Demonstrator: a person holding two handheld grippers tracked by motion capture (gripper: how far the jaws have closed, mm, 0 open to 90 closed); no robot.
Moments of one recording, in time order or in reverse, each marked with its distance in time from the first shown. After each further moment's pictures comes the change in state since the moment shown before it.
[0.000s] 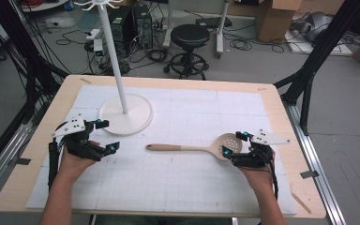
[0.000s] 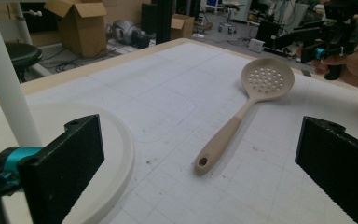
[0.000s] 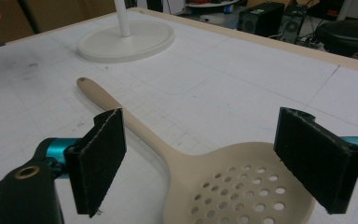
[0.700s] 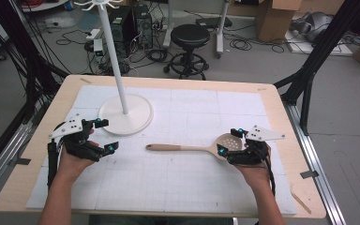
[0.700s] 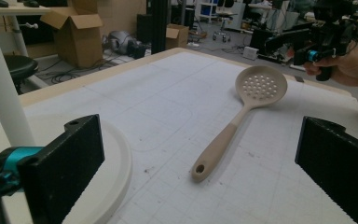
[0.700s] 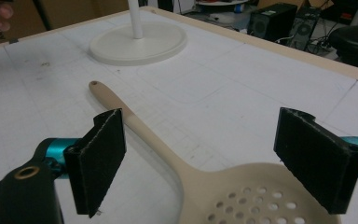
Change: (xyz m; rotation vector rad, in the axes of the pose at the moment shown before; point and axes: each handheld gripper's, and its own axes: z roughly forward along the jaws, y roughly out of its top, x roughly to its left) left arm 0.002 0.000 -0.005 -0.033 -0.024 0.013; right arm 0.009 0.020 0.011 0.016 0.042 -0.038
